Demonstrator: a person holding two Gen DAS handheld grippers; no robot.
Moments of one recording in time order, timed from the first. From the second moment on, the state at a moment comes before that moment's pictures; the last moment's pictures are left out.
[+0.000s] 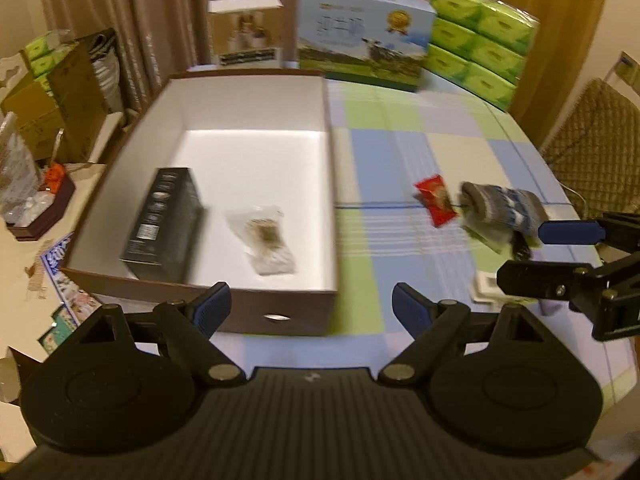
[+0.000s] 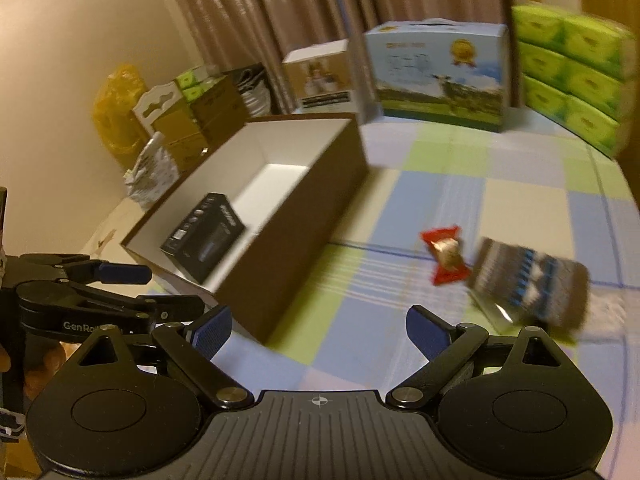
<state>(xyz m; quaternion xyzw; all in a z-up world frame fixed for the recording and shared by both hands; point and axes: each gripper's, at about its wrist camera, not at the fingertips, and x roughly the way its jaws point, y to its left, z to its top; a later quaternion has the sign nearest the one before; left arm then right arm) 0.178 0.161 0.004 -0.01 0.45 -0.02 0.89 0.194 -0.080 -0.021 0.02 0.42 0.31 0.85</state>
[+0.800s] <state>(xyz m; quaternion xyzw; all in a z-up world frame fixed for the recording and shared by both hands) 0.188 0.028 -0.047 0.05 0.49 -0.15 0.86 0.179 -0.214 -0.056 0.06 0.46 0.17 0.87</state>
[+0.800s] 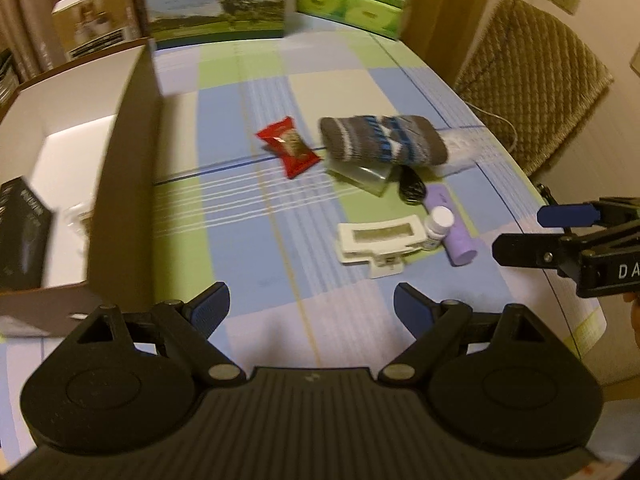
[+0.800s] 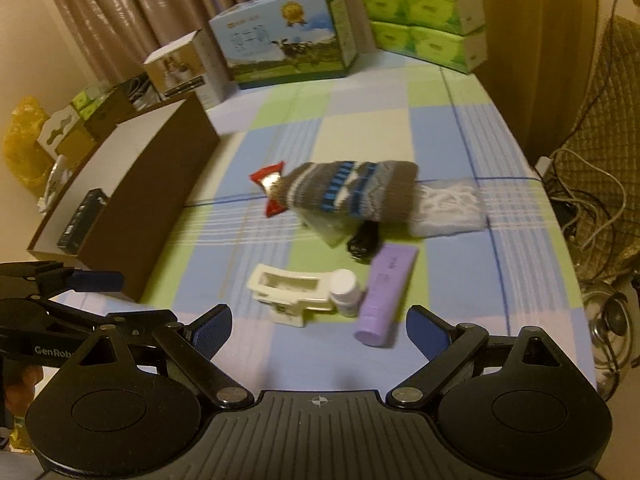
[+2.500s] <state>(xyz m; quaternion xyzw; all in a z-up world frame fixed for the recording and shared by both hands) 0.225 0.022 -0.130 0.05 0.48 -0.09 0.87 0.237 -0.190 -0.130 -0.06 0.46 0.24 0.85</state>
